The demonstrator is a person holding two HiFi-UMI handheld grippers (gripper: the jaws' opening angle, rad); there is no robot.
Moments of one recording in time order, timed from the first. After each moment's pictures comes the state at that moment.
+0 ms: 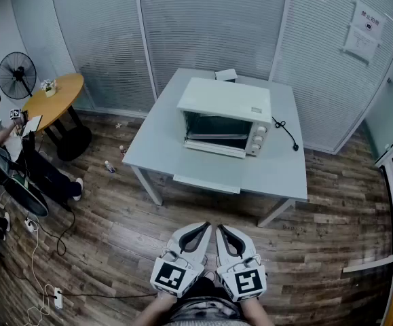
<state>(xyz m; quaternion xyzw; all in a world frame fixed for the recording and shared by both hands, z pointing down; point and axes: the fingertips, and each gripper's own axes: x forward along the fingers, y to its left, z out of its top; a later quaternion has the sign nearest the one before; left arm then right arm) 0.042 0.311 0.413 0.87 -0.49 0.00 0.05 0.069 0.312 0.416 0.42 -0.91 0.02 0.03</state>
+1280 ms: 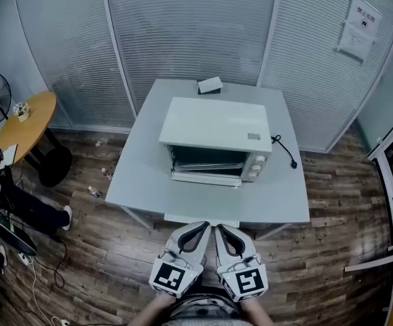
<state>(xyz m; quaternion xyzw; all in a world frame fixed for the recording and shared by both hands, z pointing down) 0.013 0.122 0.418 0.90 -0.43 0.00 0.05 0.038 0.126 0.422 0.47 -0.88 0.03 0.02</state>
